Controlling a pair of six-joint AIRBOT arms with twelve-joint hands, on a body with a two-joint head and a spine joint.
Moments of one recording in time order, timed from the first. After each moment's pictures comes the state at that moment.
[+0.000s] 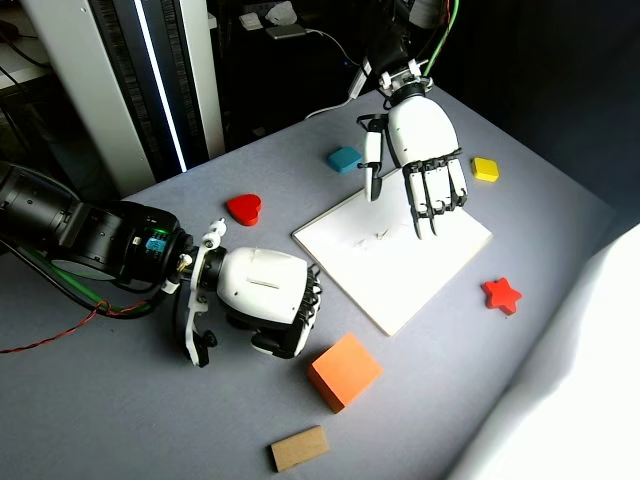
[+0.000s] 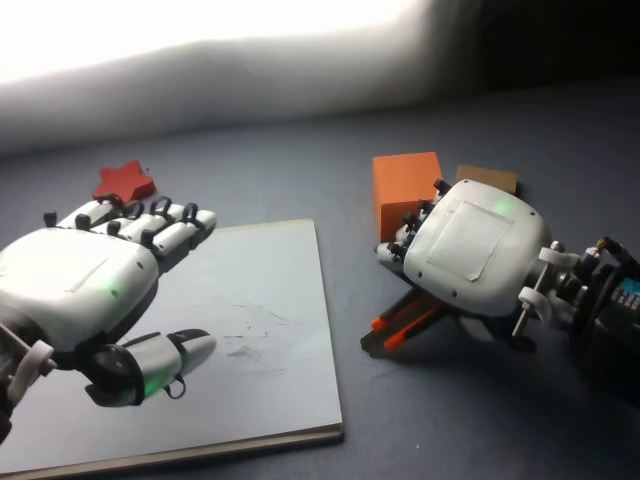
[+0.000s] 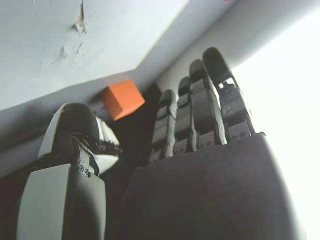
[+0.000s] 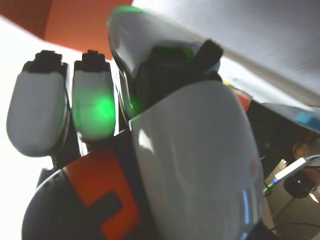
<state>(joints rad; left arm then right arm) 0.75 -0.84 0.66 -0.86 -0.86 1.70 -0.66 -1.32 1.20 0.11 0.69 -1.59</state>
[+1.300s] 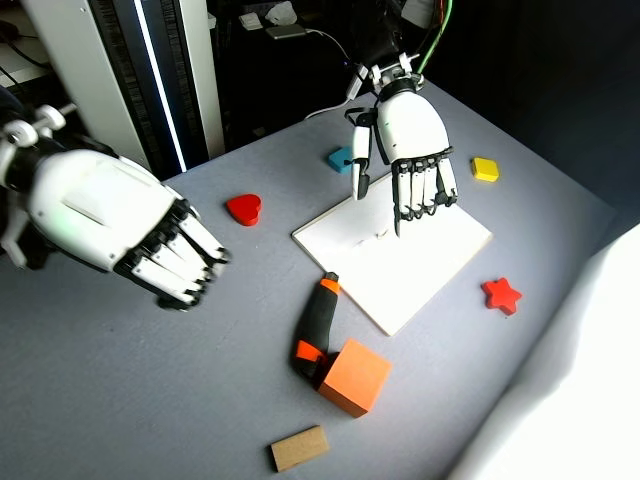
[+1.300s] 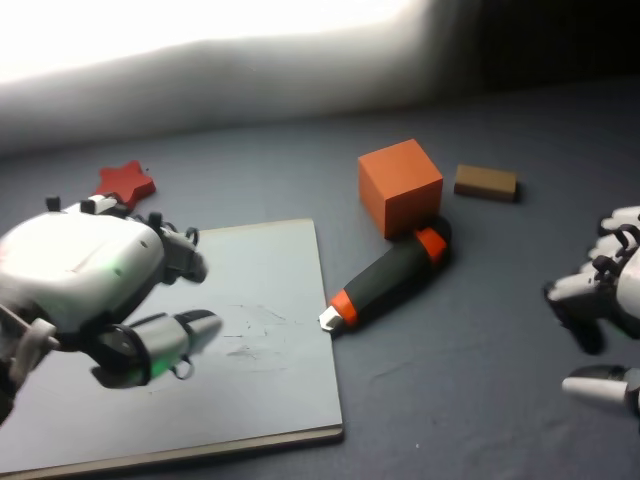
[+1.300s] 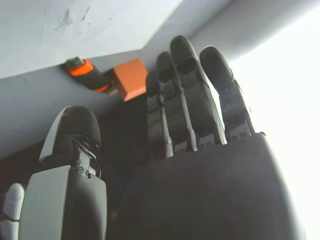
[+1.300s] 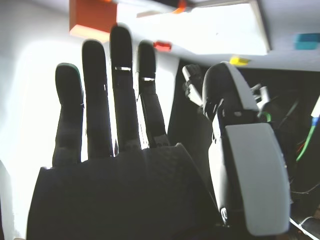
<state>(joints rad) 0.68 -0.81 0.64 -0.93 -0.86 1.71 -0.63 -0.59 0.56 0.43 0.41 -1.54</state>
